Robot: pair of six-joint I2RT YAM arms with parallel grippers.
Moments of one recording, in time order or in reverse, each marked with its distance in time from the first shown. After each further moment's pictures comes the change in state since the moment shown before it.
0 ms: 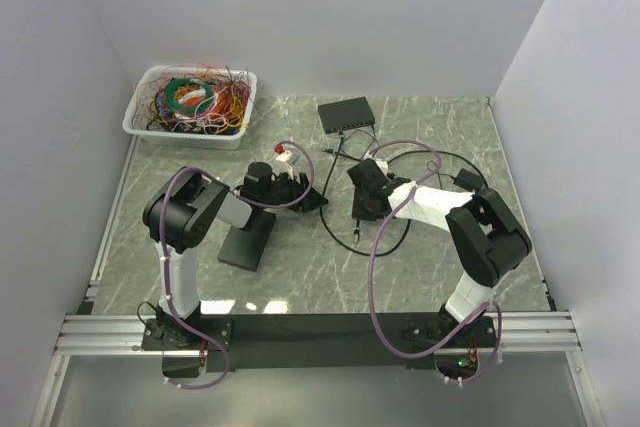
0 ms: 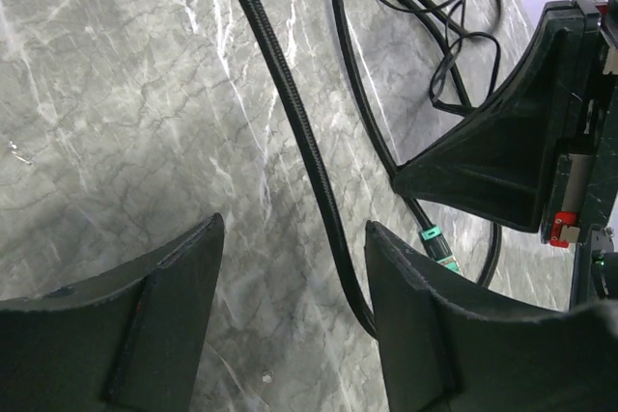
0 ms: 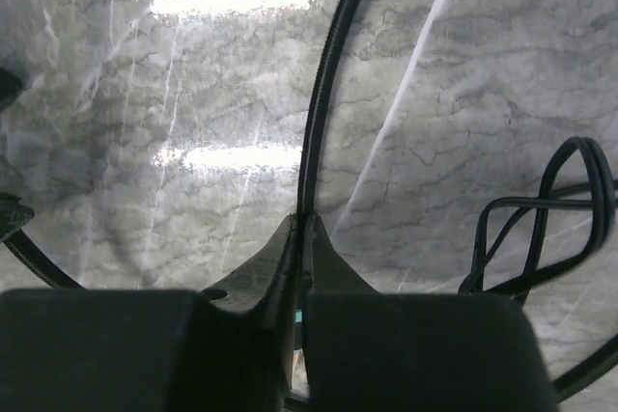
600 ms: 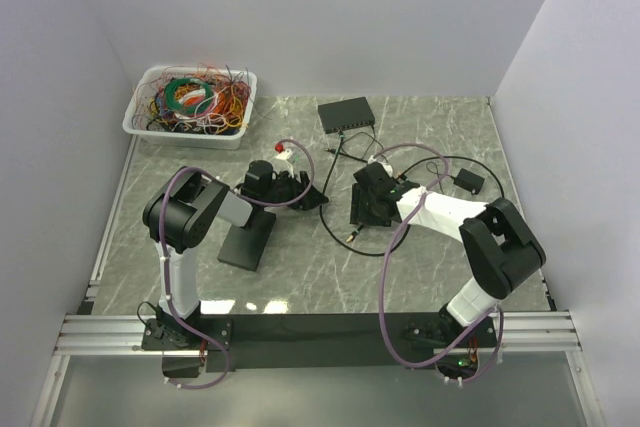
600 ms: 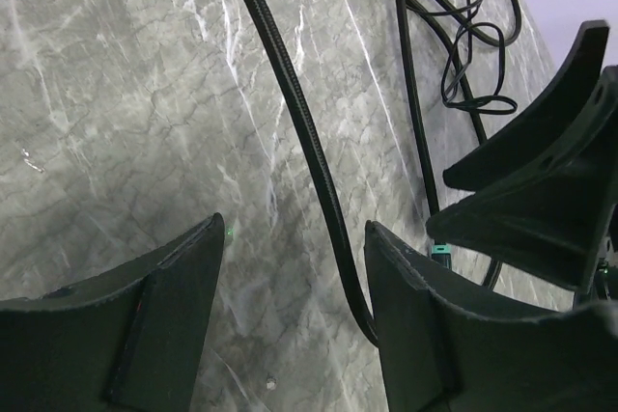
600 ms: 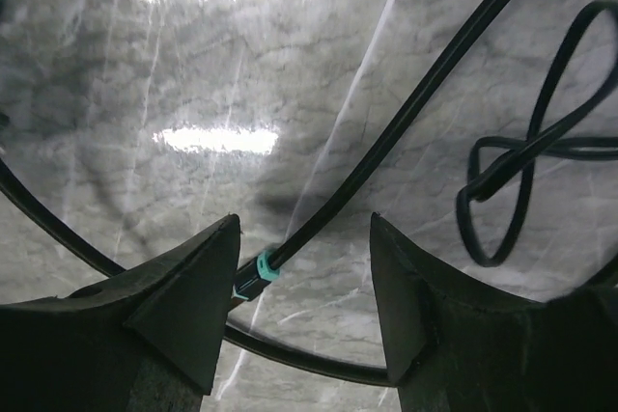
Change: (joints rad) left arm 0.000 0.000 0.019 -0.031 -0.013 0.001; right arm -0.012 -0.100 -0.056 -0.045 -0.039 -0.027
